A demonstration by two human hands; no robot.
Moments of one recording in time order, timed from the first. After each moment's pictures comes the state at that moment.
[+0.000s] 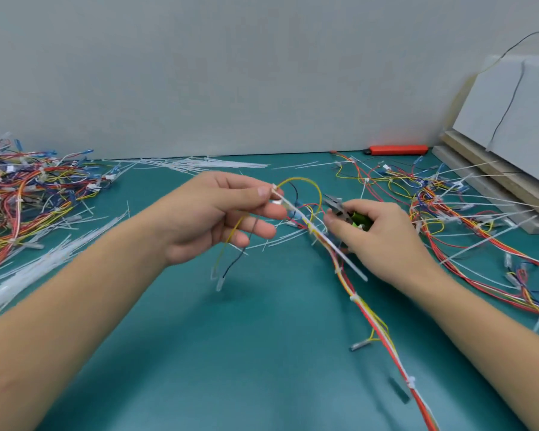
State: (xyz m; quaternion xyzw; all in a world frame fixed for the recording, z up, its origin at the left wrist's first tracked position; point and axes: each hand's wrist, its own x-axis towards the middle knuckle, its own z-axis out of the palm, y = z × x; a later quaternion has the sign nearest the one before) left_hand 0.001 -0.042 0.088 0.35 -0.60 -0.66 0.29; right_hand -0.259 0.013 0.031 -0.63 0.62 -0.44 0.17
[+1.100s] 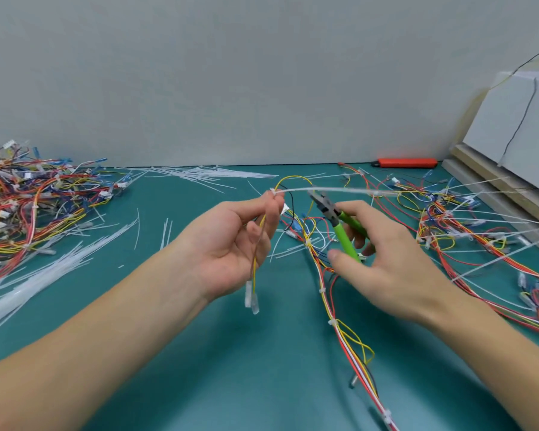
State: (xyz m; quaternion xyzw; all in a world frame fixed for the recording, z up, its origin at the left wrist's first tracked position) left_hand -0.028 -0.013 0.097 0.33 -0.18 -0.85 0.38; right_hand -0.253 0.031 0.047 -0.75 0.54 -0.37 0.10
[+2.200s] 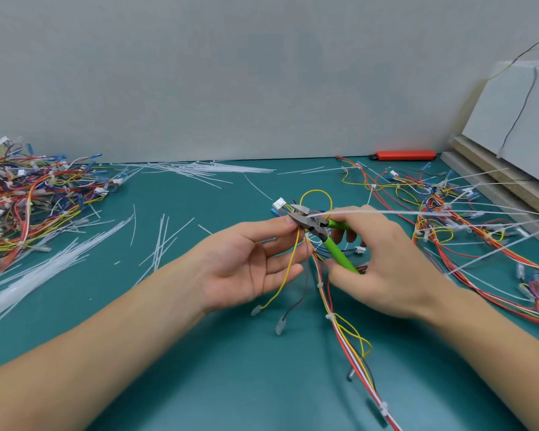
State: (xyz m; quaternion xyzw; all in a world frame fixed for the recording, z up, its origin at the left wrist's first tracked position) left_hand -0.034 -0.007 0.069 0.33 -0.31 -0.85 0.26; right_hand -0.256 0.030 0.038 -0.80 0.48 -0.35 0.04
